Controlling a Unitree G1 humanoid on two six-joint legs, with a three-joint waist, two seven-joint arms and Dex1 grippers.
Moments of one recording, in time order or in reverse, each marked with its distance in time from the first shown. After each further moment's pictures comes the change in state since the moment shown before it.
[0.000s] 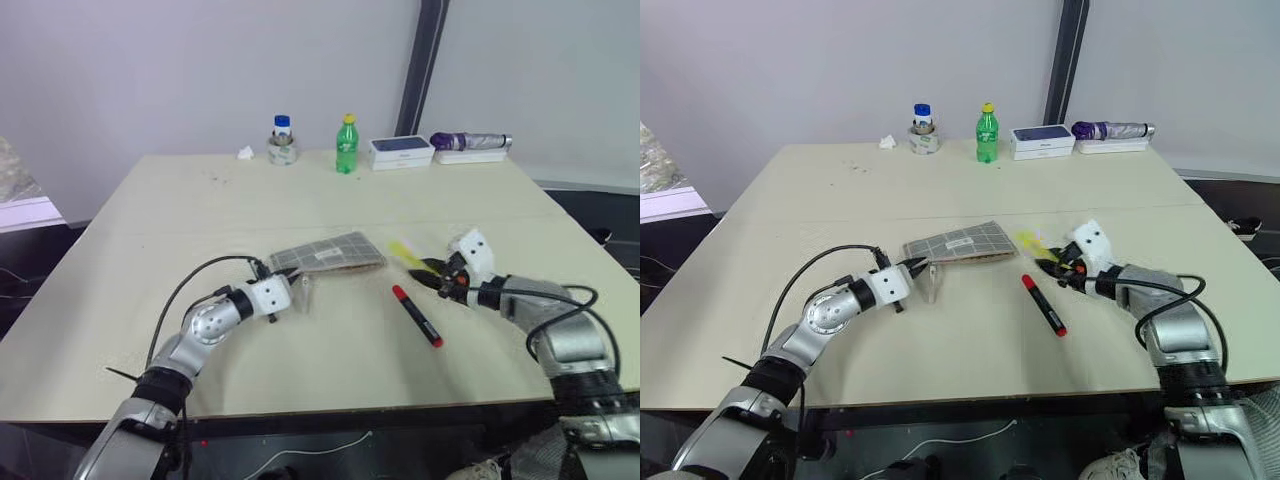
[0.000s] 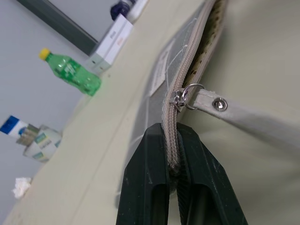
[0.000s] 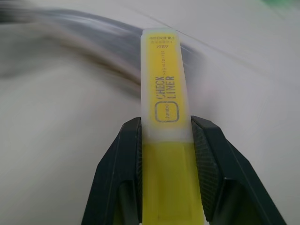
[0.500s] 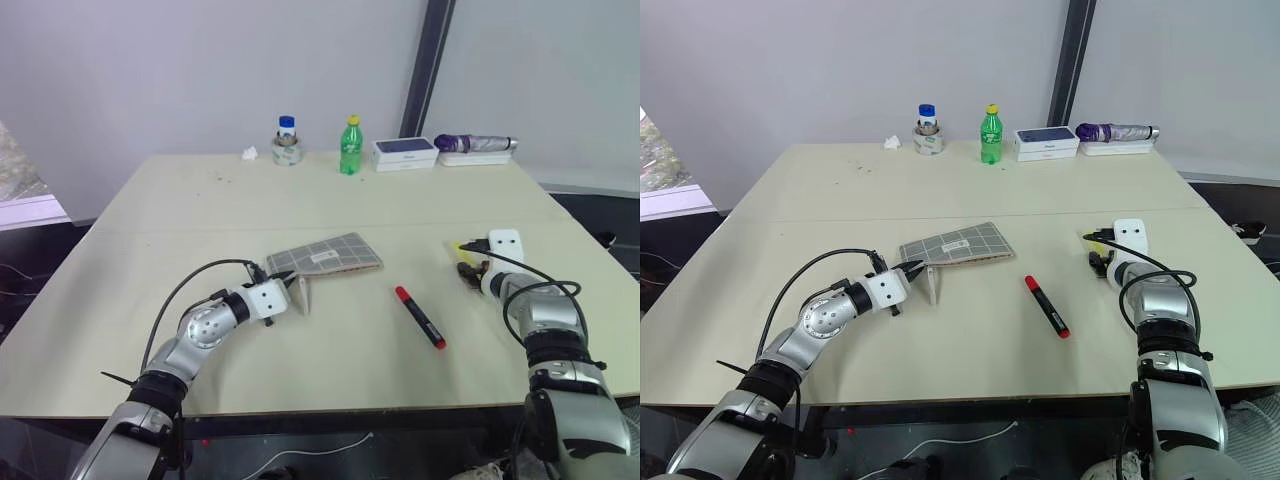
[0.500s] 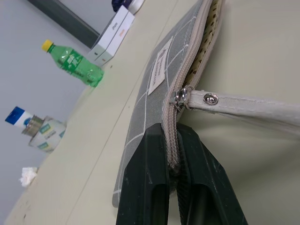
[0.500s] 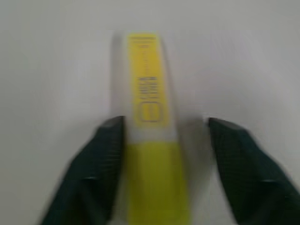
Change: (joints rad) left arm 0.043 0.028 -0.001 0.002 0.031 -0.019 0.022; right arm -0.302 0.173 -0.243 0.785 -0.162 0.062 -0.593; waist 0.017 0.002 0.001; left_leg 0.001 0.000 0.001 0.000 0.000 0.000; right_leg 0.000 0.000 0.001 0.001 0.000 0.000
